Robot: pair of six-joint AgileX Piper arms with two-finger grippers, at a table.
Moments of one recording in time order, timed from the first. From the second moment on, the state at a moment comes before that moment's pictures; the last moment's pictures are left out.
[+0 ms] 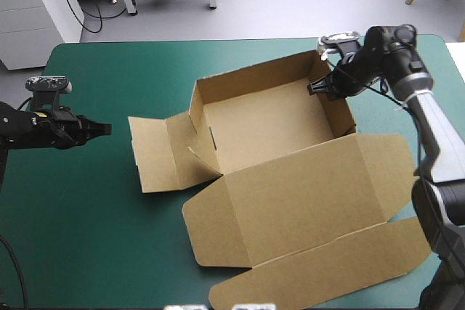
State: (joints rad) left arm 0.19 1.28 -1.20 -0.41 1.00 0.36; right arm 0.13 1.85 -1.87 0.17 1.22 -0.20
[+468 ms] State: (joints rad) left arm 0.19 1.32 -1.20 -0.84 1.01 0.52; right arm -0.11 1.56 -1.87 0.46 1.24 -0.29
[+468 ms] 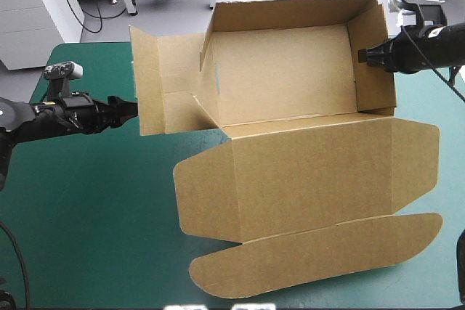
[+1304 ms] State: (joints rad) left arm 0.19 1.34 -1.20 -1.24 1.21 0.66; right arm 0.06 1.59 -1.58 0.52 0.99 -0.28
